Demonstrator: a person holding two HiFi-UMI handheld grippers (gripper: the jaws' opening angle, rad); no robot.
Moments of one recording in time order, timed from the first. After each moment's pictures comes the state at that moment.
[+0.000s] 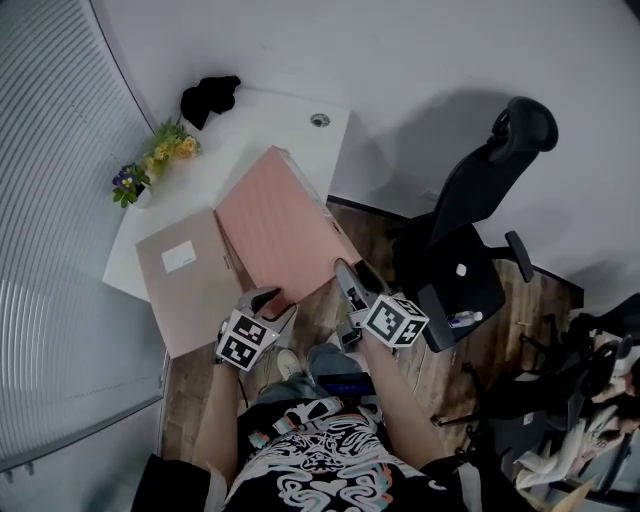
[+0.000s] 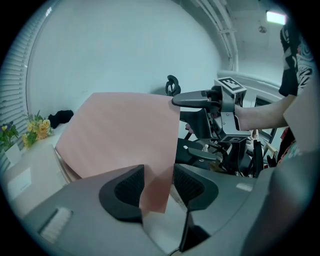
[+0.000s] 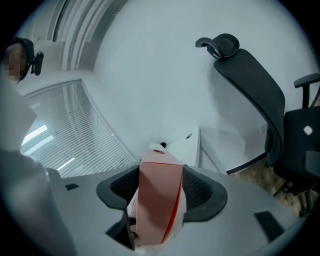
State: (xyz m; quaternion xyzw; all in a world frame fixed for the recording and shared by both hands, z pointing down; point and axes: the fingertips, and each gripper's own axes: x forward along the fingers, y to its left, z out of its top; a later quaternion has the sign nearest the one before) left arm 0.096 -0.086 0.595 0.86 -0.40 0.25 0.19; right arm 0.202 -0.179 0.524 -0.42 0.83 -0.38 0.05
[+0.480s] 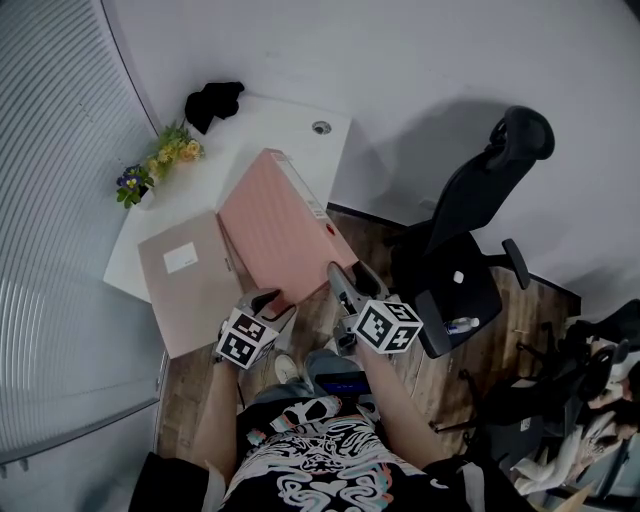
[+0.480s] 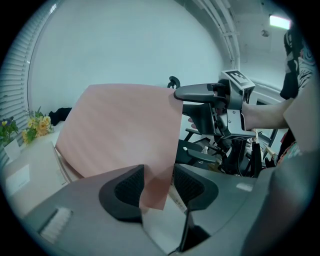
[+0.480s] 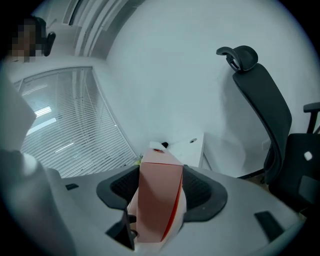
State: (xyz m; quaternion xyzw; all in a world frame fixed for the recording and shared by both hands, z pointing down) left arm 0.094 -0.088 0.595 0.86 -0.40 0.24 0.20; right arm 0.186 -0.172 0.503 -0.42 0.85 -0.31 0.00
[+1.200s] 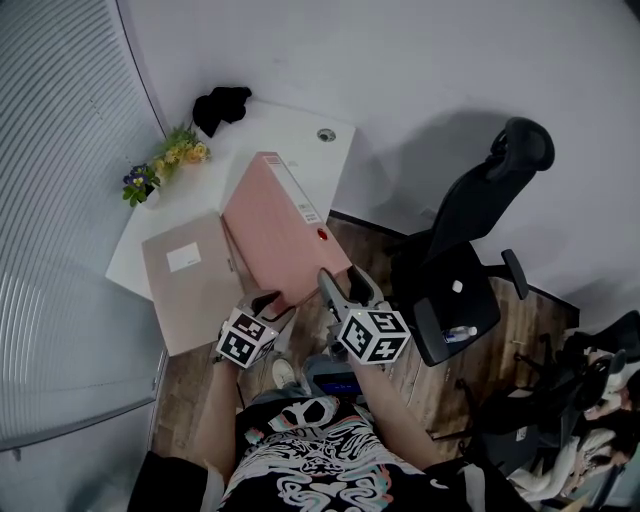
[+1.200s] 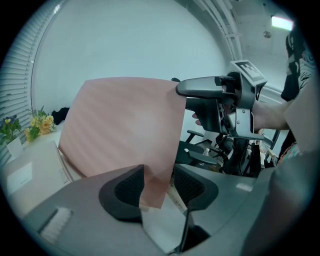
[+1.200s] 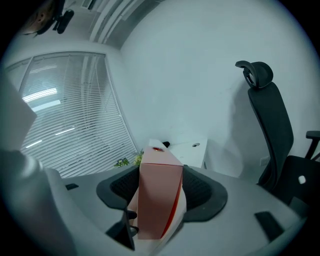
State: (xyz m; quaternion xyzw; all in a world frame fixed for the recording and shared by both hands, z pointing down) left arm 0.094 -0.089 0.591 0.86 -0.41 0.23 0.21; right arm 0.168 -0.158 0.484 -0.43 0.87 -0.25 -0.05
